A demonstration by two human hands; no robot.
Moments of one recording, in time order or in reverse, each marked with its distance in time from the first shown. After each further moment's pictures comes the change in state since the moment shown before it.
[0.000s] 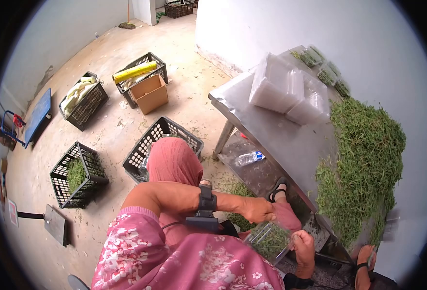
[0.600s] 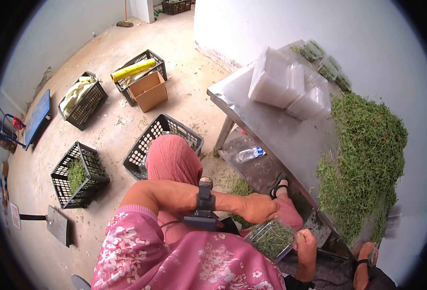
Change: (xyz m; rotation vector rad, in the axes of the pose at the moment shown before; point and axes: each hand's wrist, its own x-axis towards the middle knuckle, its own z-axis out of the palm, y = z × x) left_hand -0.011 0.028 -0.004 0.280 0.143 0.017; right_hand -0.012 -0.013 0.010 -0.247 0.119 -0.042
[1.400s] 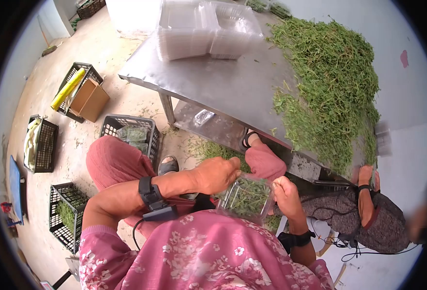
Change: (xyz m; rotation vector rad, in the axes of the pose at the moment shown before) left_hand 0.002 0.003 -0.008 -0.056 -0.030 -0.083; right_hand 0.005 0.016 0.014 -0.156 0.099 -0.041
